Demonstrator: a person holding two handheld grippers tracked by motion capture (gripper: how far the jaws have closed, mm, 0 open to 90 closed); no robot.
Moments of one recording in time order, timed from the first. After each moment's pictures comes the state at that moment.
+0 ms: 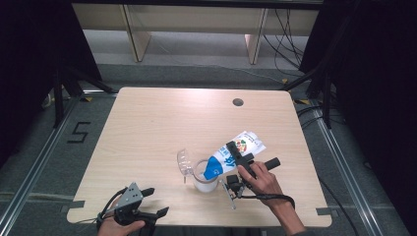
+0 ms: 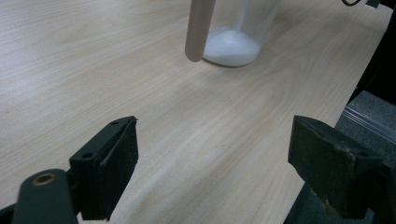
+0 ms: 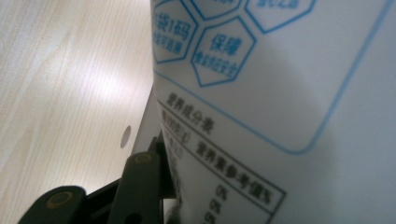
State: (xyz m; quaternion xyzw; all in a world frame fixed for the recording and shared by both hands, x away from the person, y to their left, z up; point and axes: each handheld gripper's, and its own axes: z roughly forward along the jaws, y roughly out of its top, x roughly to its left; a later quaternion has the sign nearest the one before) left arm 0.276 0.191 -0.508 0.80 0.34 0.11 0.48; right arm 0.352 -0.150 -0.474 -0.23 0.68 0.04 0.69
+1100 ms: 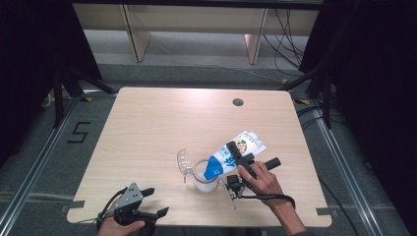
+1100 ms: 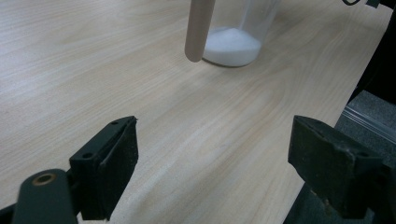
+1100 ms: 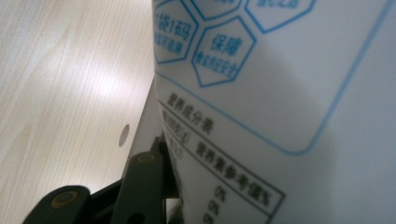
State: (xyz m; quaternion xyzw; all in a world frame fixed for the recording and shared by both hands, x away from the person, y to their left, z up) left arm 0.275 0.190 -0.508 0.80 0.34 0.11 0.48; right arm 0.351 -0.151 -0.473 -0.23 0.68 0.04 0.69
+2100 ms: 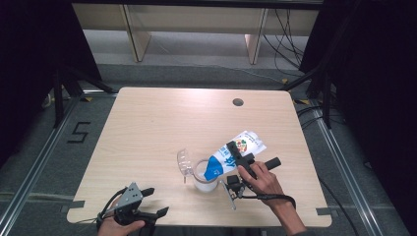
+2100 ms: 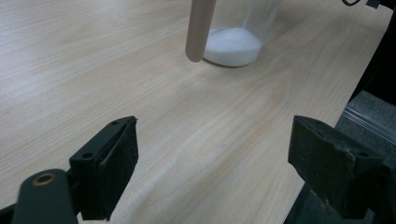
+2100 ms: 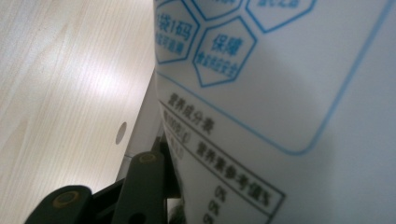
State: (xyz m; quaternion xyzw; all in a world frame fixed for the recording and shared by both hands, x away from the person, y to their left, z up) left arm 0.275 0.191 -0.508 0.80 0.34 0.11 0.48; right arm 0.350 -0.152 -0.474 -0.23 0.69 0.03 0.69
